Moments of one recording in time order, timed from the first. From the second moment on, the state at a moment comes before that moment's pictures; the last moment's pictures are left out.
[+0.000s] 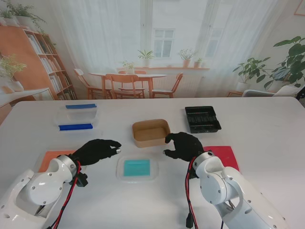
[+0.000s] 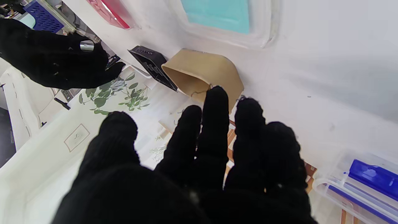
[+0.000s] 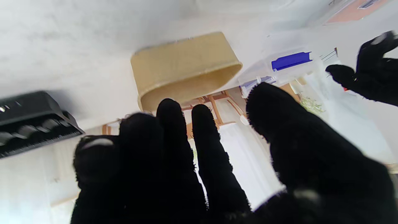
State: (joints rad) left arm 1.72 -1.05 -1.40 -1.81 0.50 -0.07 -0.32; right arm -1.56 -1.10 1.08 -1.73 -0.76 0.12 0.01; left_hand 0.78 -0.01 0.01 0.03 0.63 0.20 0.23 0.18 0.77 0.19 0.88 0.79 0.54 0.29 1.13 0.97 0.29 0.22 1.45 1.17; right_hand 0.57 -0.55 0.76 -0.01 0.67 0.15 0.54 0.43 0.85 0.21 1.02 0.70 0.99 0.16 1.43 0.71 0.77 0.18 1.75 0.69
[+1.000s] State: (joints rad) left arm 1.60 -1.00 -1.25 -1.76 0.67 0.27 -0.56; right arm -1.50 -1.08 0.95 -1.66 -0.56 0.35 0.16; left_hand 0.67 0.12 0.00 0.03 0.80 0.26 0.36 0.23 1.18 0.03 1.19 0.88 1.10 0.16 1.50 0.91 1.01 0.22 1.82 0.80; right_hand 0.47 -0.13 0.48 0.01 0.77 0.30 0.62 0.40 1.18 0.05 1.15 0.82 1.32 -0.01 1.68 0.80 1.16 0.06 1.85 0.83
